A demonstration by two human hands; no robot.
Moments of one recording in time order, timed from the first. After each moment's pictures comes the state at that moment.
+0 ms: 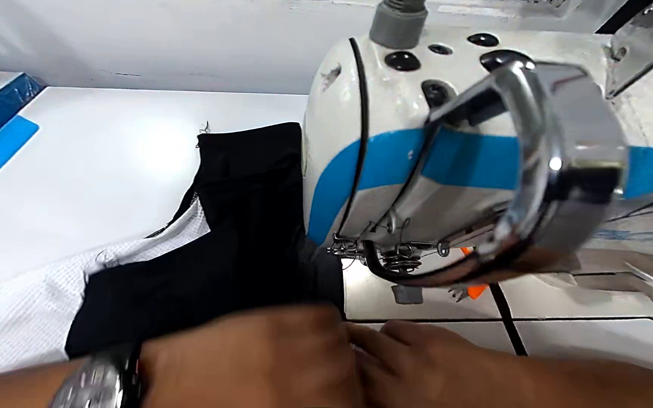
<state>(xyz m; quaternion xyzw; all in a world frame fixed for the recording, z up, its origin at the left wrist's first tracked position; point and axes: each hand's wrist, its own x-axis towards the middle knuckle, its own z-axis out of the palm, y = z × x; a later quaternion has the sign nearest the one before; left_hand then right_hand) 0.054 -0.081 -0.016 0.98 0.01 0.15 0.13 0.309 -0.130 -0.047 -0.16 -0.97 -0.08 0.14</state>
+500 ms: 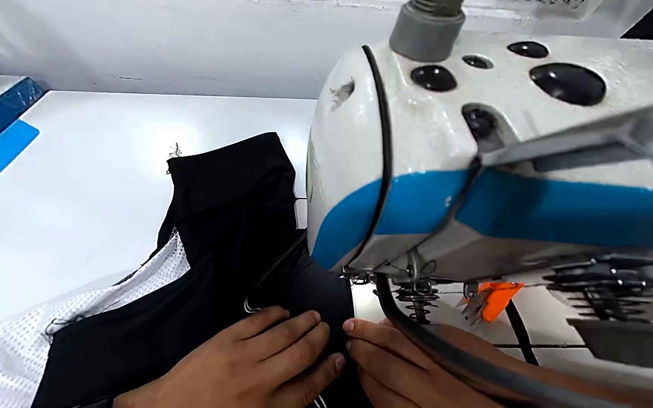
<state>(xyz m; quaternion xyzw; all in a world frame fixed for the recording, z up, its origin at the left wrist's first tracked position) 0.029 -0.078 -0.059 0.99 0.11 0.10 0.04 0.331 -0.110 -0.055 -0.16 -0.98 -0.03 0.13</state>
